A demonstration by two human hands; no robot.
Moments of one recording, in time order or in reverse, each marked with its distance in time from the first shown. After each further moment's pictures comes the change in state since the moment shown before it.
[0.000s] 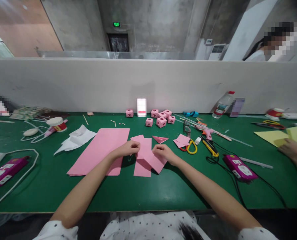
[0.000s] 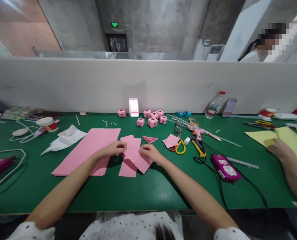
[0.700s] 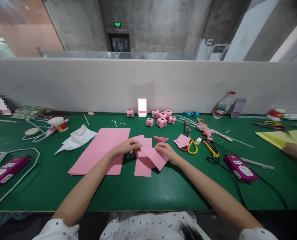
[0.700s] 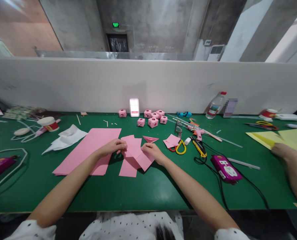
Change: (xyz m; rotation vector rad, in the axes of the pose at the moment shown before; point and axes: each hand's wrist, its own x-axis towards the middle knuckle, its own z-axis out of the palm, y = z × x) left_hand 0.004 -0.007 -0.007 -0.075 0.033 0.017; right_hand 0.002 0.004 -0.006 0.156 0.075 0.085
